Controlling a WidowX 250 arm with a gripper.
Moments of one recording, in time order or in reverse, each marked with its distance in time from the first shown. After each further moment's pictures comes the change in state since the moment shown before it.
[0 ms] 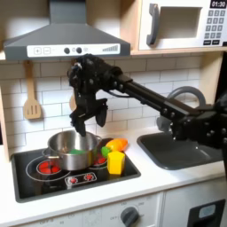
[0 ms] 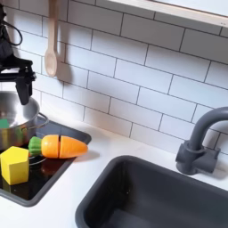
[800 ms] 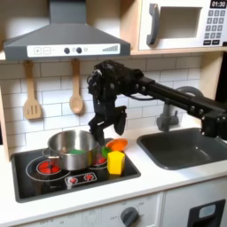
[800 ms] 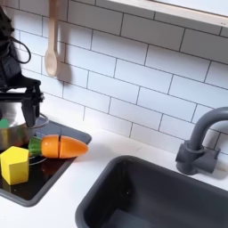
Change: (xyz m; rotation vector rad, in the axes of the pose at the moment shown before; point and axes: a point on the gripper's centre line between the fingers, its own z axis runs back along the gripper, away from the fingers) arm -0.046 -0.017 -0.007 0.000 0.047 -0.039
